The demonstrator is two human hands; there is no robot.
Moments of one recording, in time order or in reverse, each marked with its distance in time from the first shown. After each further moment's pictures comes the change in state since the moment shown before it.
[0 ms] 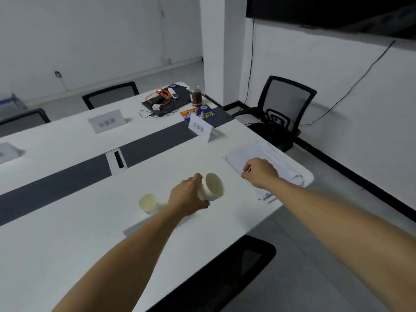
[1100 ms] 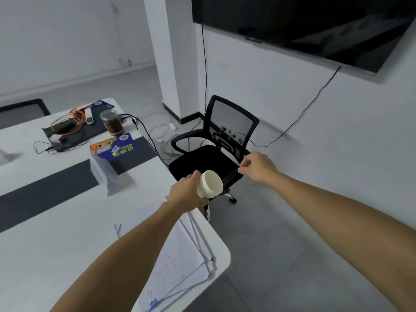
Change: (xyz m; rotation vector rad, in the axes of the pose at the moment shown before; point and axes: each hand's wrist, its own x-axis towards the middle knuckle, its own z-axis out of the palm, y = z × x) left_hand 0.401 0.340 0.113 -0.041 -0.022 0.099; right_hand 0.332 0.309 -0.261 0.026 0.022 0.022
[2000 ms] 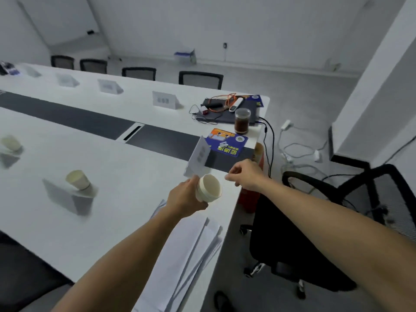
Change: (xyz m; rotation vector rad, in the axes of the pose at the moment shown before) left_hand 0.074 -0.048 -0.032 -0.074 0.424 -0.996; right_hand 0.237 -0.202 0.088 -0.010 -0.727 -0.866
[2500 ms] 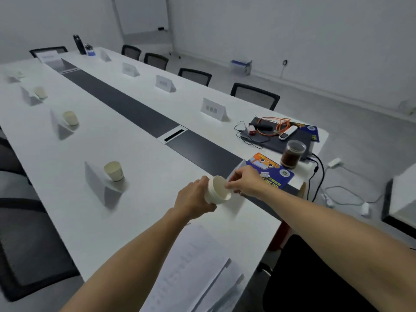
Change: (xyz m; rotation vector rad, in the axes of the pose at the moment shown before) left_hand 0.066 -0.071 -0.054 -0.054 0.142 -0.209; right_hand 0.130 -0.105 0.039 -0.003 -0.216 -0.155
